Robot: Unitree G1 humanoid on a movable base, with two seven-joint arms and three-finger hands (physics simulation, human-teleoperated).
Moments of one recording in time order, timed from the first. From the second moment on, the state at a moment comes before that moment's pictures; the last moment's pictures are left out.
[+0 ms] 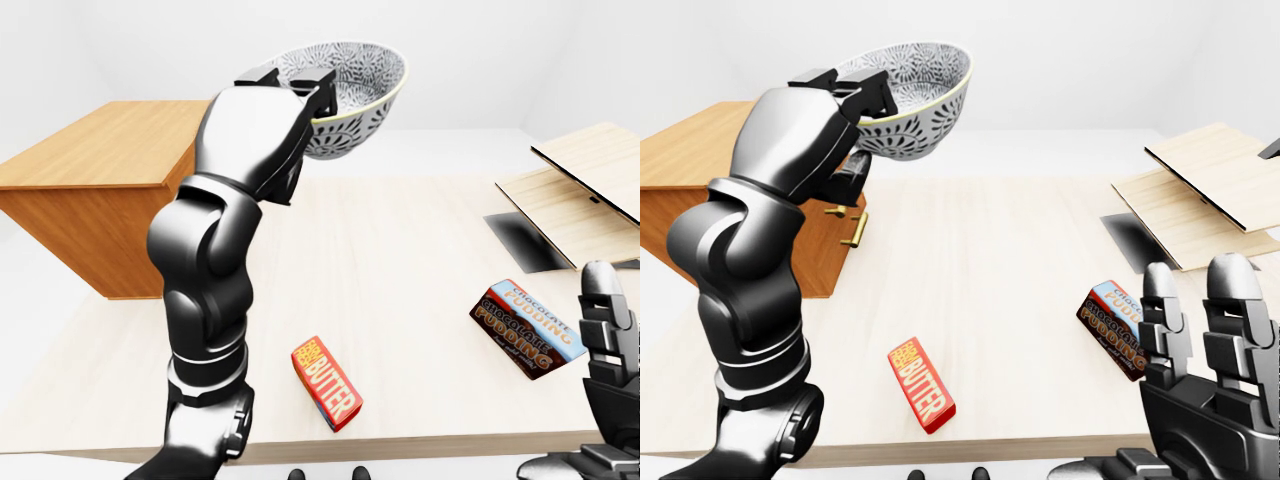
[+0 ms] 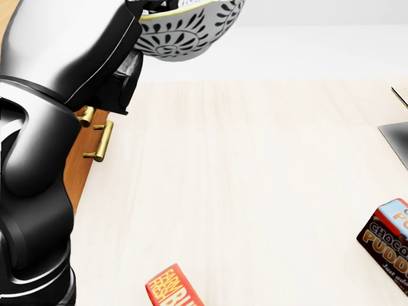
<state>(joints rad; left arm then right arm) -0.80 0.05 -0.02 -0.44 1.24 0.09 -0.69 0.53 0.35 -0.63 -1.05 0.54 0.09 0.63</state>
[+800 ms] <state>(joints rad) -0.97 0.41 0.14 -0.17 0.93 0.09 -0.54 0.53 0.35 -0.62 -1.05 0.50 0.09 0.67</state>
